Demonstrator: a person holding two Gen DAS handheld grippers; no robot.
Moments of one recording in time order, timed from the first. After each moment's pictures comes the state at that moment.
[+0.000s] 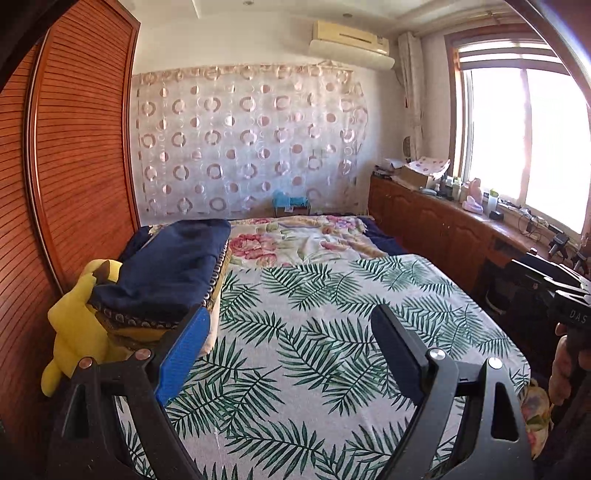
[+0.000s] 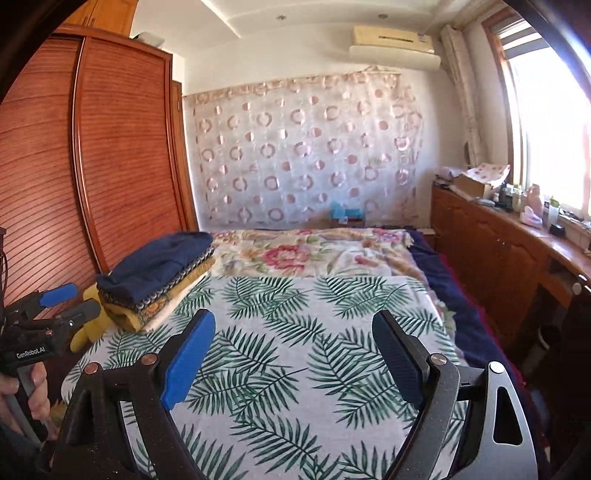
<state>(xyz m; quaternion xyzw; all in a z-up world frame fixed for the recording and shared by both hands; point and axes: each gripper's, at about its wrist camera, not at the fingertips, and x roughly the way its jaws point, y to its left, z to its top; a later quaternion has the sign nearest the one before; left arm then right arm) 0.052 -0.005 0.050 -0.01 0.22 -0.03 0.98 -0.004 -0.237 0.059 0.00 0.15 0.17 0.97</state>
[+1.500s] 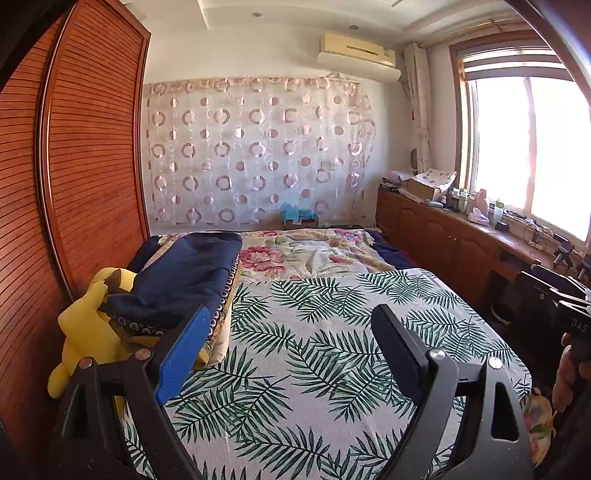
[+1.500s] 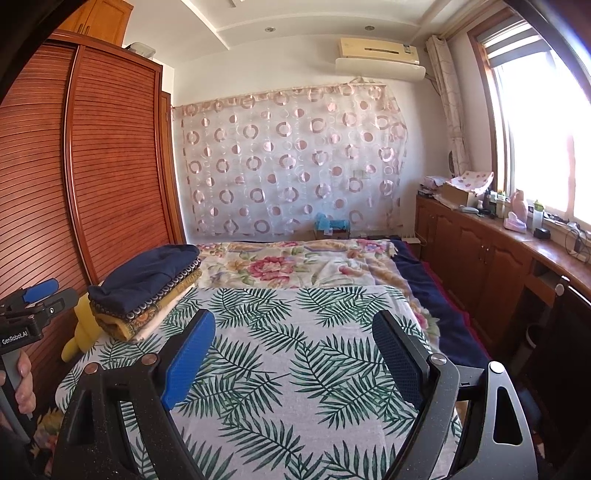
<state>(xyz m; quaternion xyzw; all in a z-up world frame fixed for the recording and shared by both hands) 0.044 0.002 0.060 -0.02 0.20 -0.01 0.98 0.004 -0.255 0.052 0.00 0.14 0.15 0.98</state>
